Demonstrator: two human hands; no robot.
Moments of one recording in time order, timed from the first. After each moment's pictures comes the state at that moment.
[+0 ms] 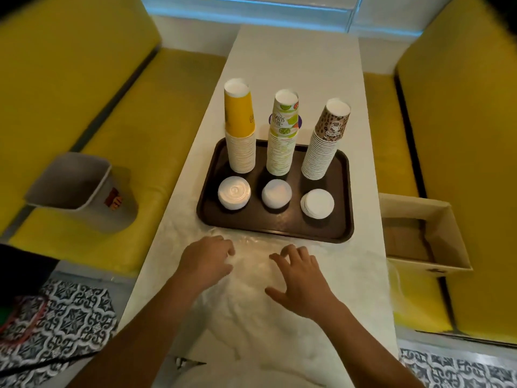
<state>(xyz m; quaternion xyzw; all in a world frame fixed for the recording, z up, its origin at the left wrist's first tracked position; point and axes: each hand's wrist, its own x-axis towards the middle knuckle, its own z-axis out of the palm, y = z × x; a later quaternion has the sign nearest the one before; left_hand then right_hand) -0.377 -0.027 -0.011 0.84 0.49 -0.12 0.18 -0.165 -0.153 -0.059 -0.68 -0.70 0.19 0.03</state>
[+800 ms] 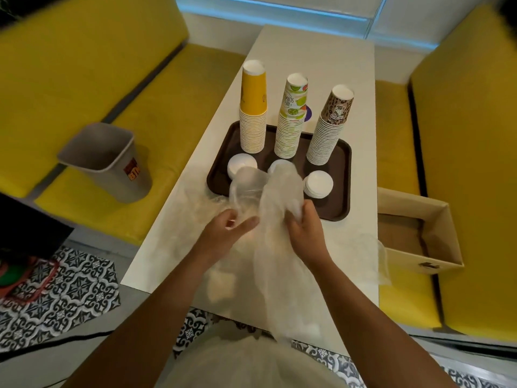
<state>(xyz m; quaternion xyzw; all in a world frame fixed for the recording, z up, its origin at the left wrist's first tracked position) -0.375 -0.104 -0.007 0.61 0.59 0.15 0.51 -0.168 -0.154 -0.023 -0.70 -0.44 0.35 0.44</state>
